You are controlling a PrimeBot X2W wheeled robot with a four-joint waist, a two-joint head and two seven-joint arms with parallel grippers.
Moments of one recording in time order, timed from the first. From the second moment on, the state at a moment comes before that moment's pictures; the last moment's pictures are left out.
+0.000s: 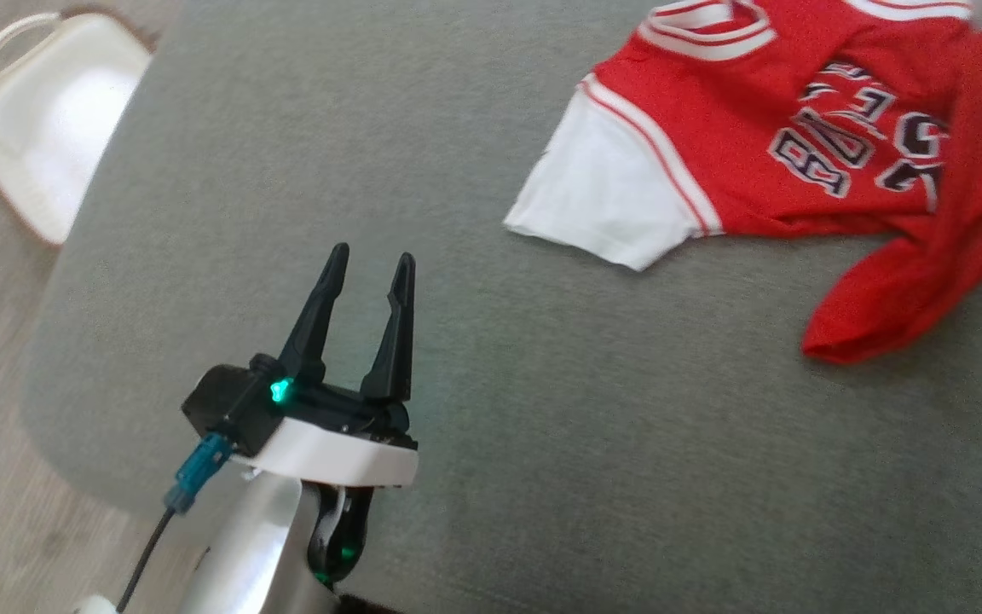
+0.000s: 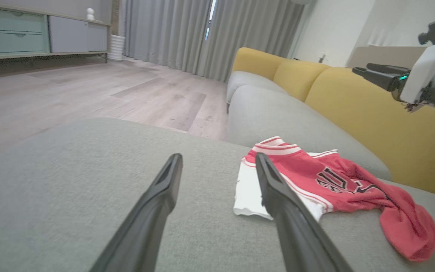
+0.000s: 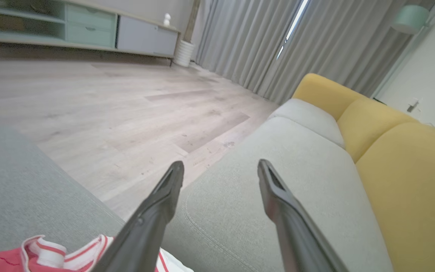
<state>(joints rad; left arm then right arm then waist) -0.27 0.04 -0.35 0.22 -0.40 -0.13 -0.26 -1.28 -0.36 0.32 1.09 -0.06 0.13 -0.13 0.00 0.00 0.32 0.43</state>
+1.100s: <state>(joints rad) -0.14 0.07 -0.23 0.21 -0.33 -0.13 -0.26 -0.13 -0.06 0.08 0.34 0.12 0.13 -0.25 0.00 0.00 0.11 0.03</state>
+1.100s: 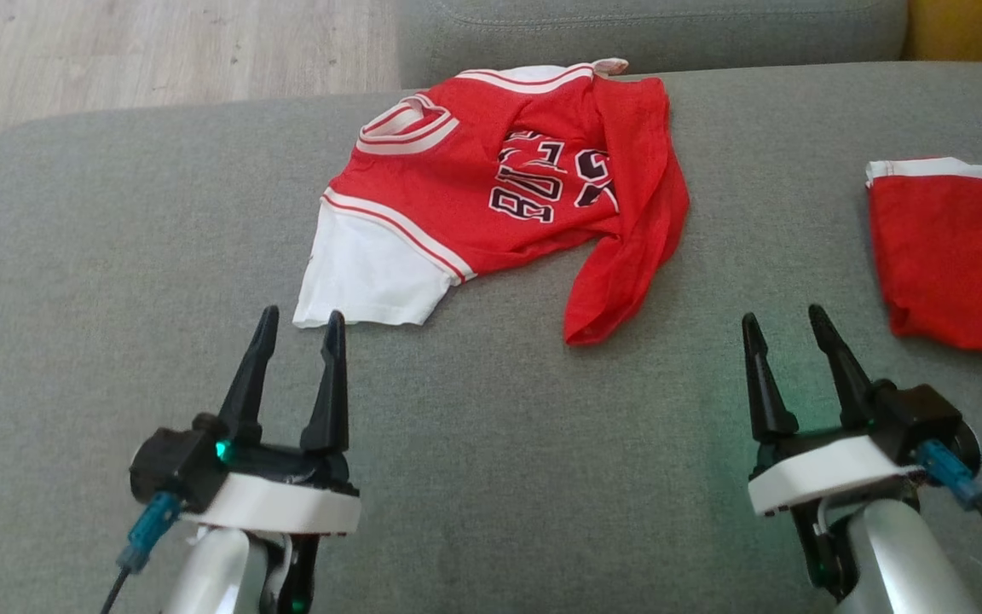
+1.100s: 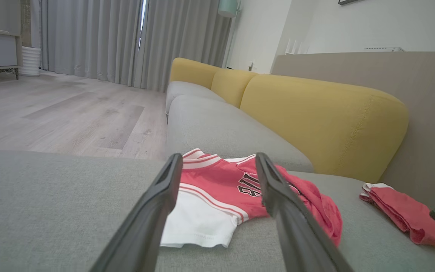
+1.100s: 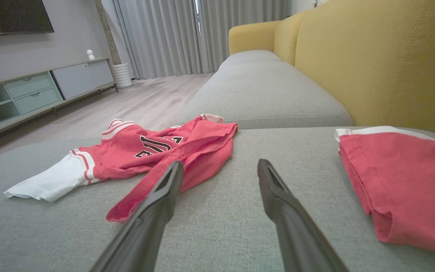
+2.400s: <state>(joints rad) -0.16 0.07 -0.32 0.24 -0.34 -0.13 -0.26 -0.43 -0.06 0.20 0.79 0.48 0.13 -0.15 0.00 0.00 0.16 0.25</state>
